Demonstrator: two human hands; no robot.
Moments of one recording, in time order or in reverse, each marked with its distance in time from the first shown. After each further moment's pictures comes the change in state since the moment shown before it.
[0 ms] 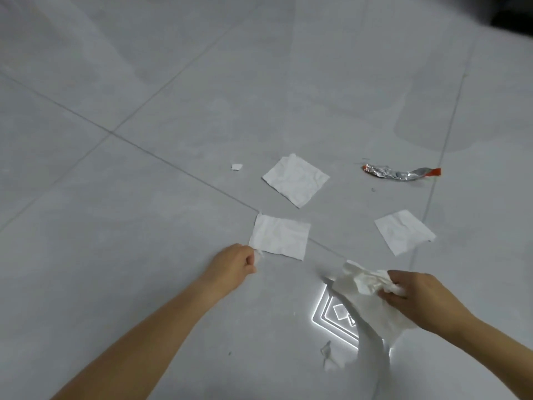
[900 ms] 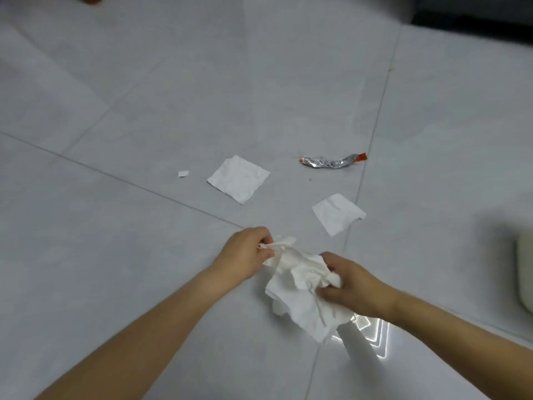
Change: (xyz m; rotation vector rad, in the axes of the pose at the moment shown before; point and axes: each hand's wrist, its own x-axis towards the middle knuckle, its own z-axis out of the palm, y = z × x) left_hand -0.007 0.160 0.008 -0.094 0.035 0.174; right_hand -0.039 0.016 -0.012 0.420 -0.110 -0.270
